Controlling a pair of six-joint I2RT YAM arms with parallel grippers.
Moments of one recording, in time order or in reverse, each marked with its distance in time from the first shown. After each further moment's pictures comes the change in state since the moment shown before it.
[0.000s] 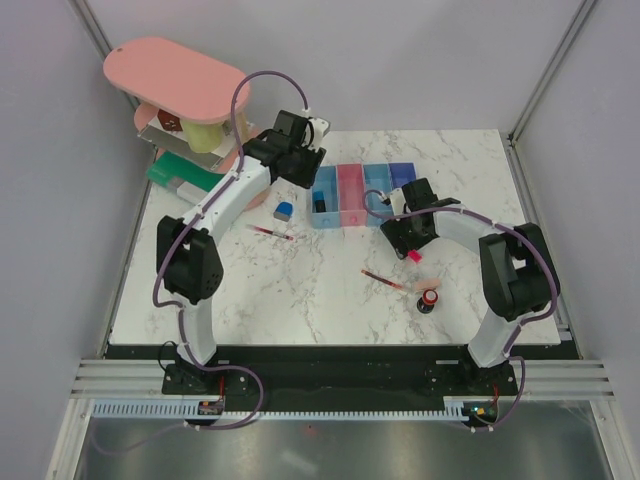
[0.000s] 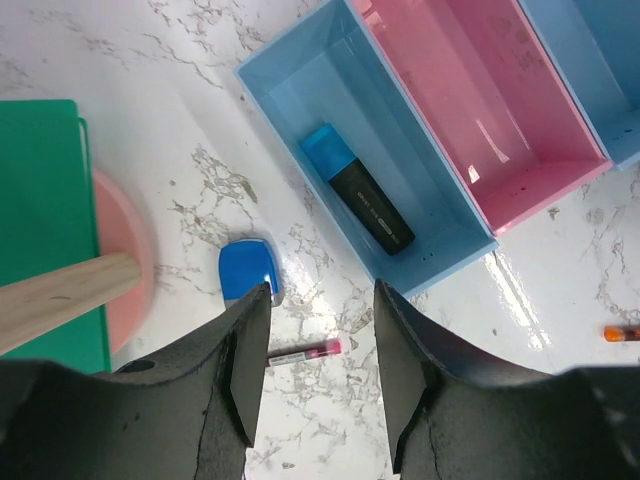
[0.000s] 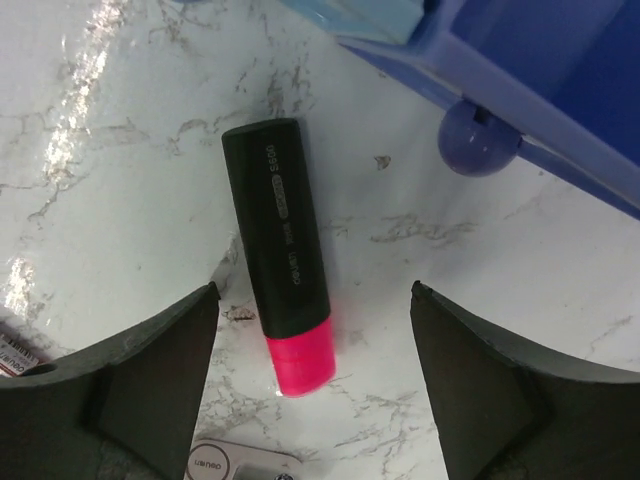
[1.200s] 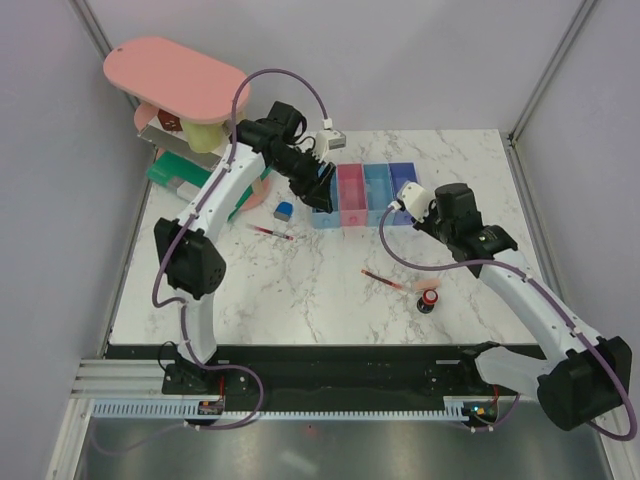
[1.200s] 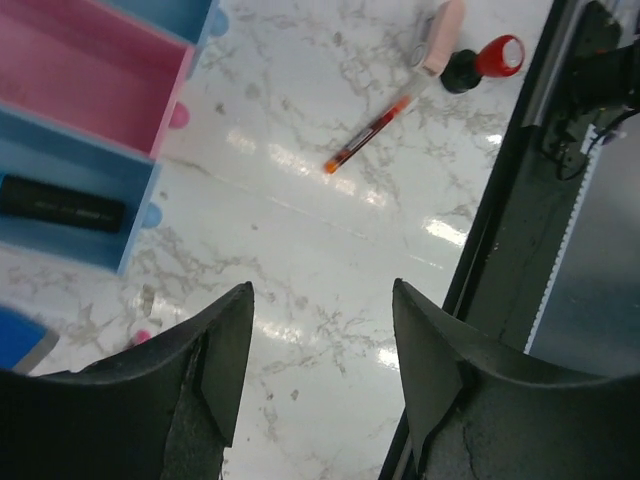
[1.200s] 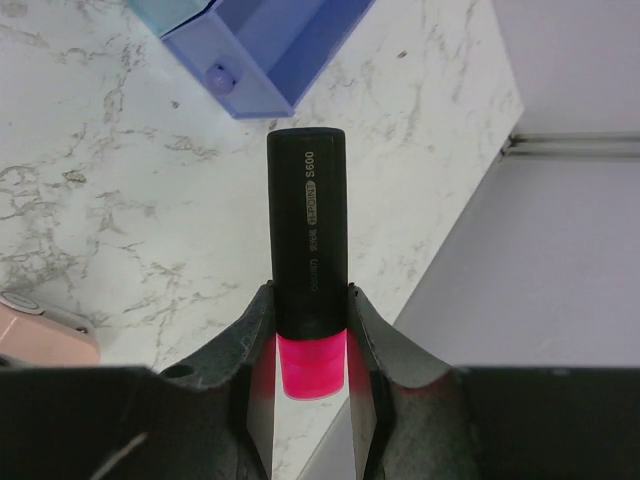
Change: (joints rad) left arm 0.024 0.011 0.209 -0.464 0.681 0.293; right arm 0.055 -0.615 -0.133 -0.038 0.223 -0.460
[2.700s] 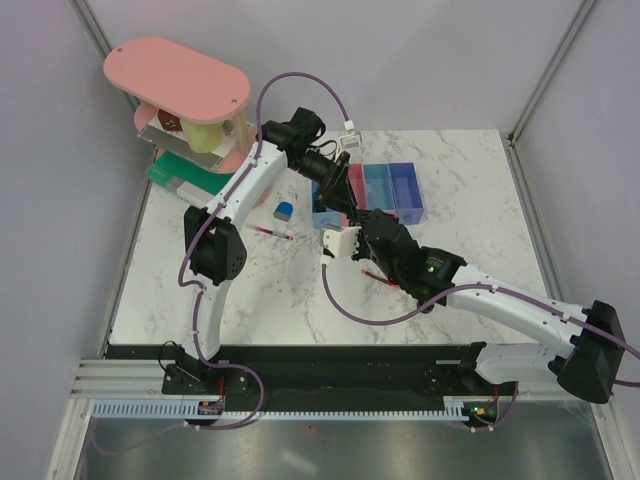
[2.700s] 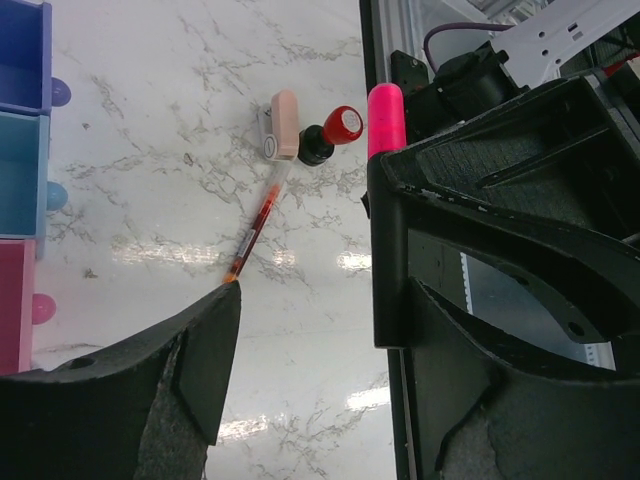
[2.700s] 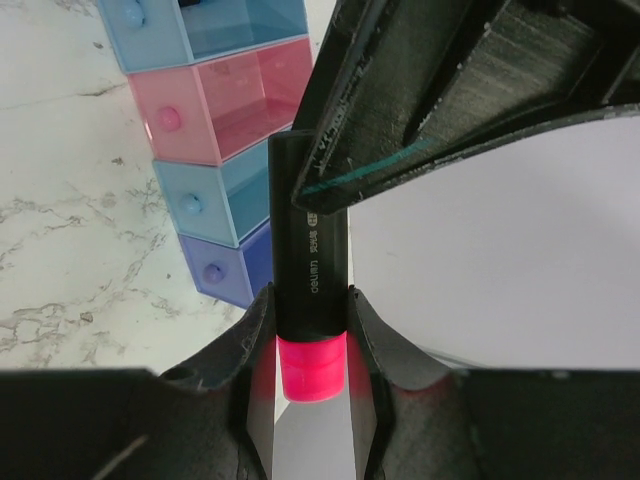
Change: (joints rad) left arm -0.039 0.229 0.194 -0.051 0.482 0.160; right arm 0.588 0.060 0.028 0.252 0.308 -0.299
